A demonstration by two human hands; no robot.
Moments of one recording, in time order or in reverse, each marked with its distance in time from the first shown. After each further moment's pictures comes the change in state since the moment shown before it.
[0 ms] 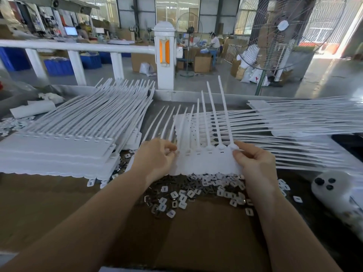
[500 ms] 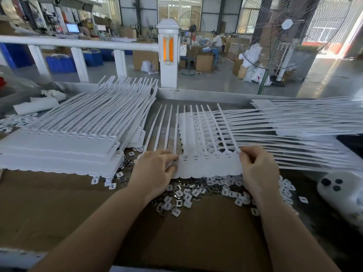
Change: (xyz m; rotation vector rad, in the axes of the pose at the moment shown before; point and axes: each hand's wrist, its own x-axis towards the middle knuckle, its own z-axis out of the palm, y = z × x) left_hand -0.019 -0.026 0.014 0.229 -0.011 0.087; right_hand 0.002 0.012 0.003 -0.654 0.157 -0.300
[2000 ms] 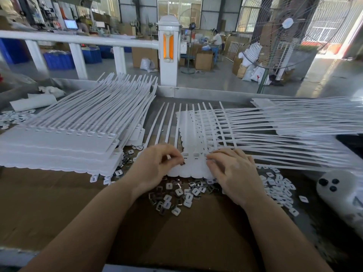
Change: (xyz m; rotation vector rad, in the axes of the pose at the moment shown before) left_hand 0.001 0.002 -0.018 -0.425 -0.038 0.187; right_hand -0.018 -0.017 0.008 -0.346 -0.298 -0.492
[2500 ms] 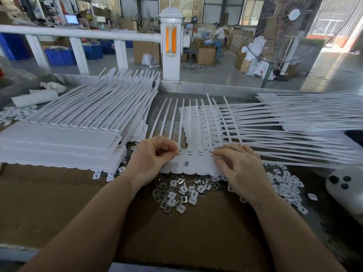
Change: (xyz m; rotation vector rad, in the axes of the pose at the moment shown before) left_hand 0.001 -0.013 0.000 -0.261 0.158 -0.151; right_hand 0.002 0.001 -0.002 0.081 -0.019 0.024
